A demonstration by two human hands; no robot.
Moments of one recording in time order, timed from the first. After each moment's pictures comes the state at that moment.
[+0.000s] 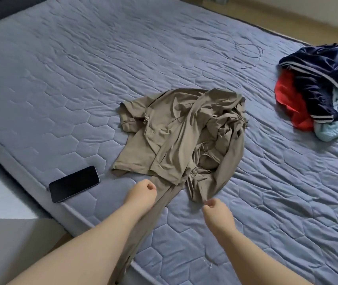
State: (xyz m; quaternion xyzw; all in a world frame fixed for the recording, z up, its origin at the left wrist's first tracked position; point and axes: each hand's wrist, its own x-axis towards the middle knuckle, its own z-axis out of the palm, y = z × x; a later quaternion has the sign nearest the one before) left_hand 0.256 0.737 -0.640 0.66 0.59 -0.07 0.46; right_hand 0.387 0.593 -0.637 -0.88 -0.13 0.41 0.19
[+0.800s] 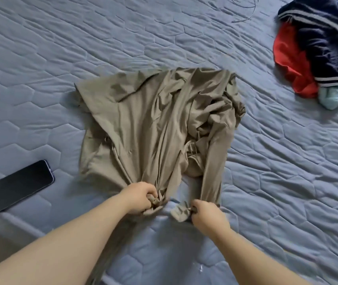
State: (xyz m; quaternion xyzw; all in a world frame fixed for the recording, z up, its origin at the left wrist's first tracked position) left_hand 0.315 0.748 -0.767 0.83 0.32 -0.31 0.34; right_hand 0.432 0.580 -0.771 -0.84 -0.31 0.44 -0.03
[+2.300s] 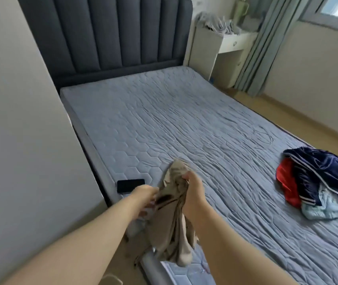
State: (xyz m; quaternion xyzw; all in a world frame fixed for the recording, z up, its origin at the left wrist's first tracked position) left_hand 0.133 0.677 -0.421 0.45 0.61 0.06 0.64; right_hand 0.248 0.630 -0.385 -0.61 0.01 0.55 0.57
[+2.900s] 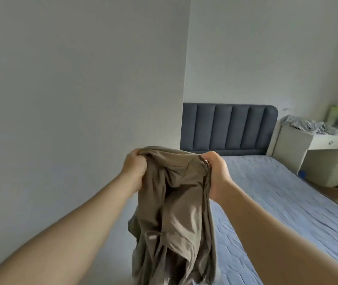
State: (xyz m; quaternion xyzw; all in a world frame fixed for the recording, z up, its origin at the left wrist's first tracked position) left_hand -0.055 0.588 -0.114 0.38 0.60 0.59 0.38; right_hand 0.123 0.593 -0.113 -0.40 -0.37 0.67 0.50
